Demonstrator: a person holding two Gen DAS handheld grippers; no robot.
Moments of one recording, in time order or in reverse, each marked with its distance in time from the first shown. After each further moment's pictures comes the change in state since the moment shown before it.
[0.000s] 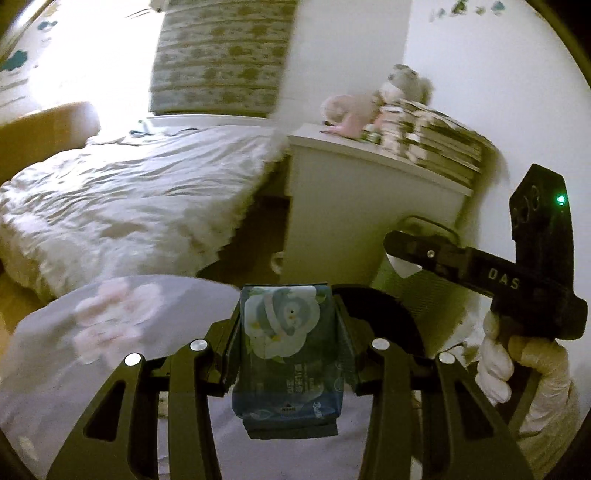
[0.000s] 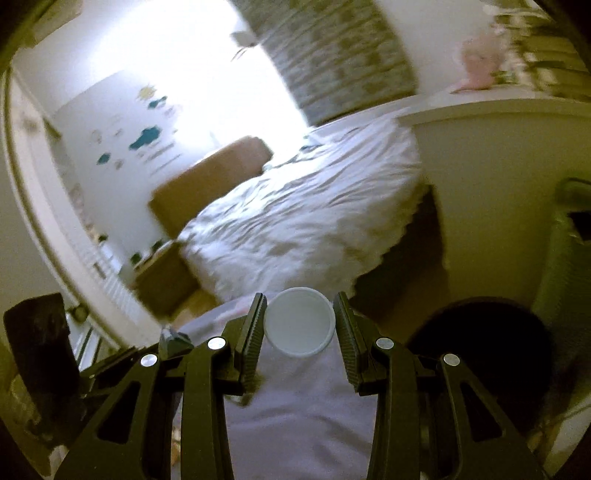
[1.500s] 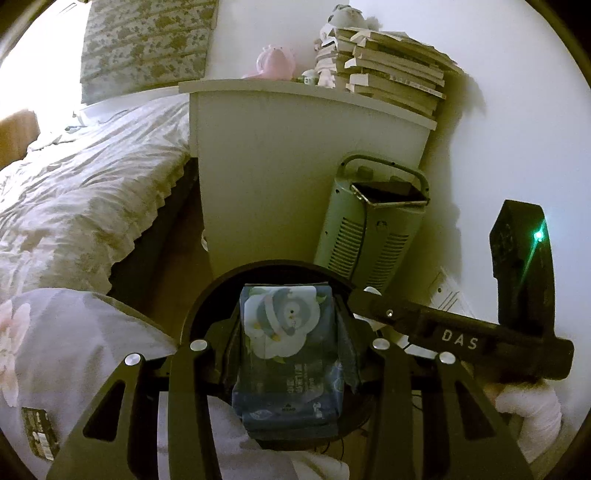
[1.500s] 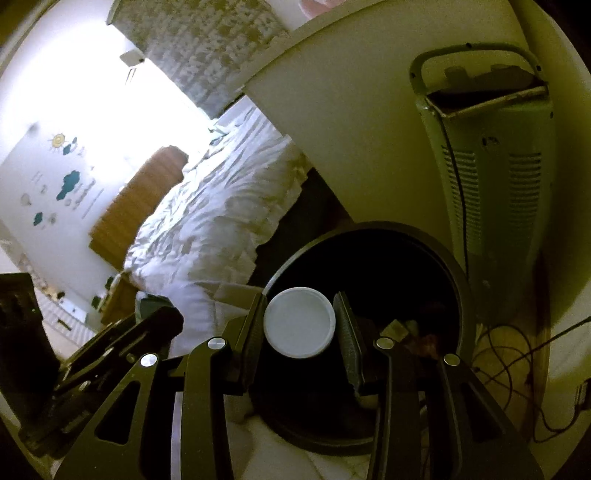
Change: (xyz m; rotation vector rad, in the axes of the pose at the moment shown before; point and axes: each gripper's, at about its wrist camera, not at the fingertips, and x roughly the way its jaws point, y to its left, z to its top) left arm 0.127 -0.109 -0.012 0.131 0.146 -0.121; right arm 0.003 -0.160 -0.060 0.286 0.103 -0.163
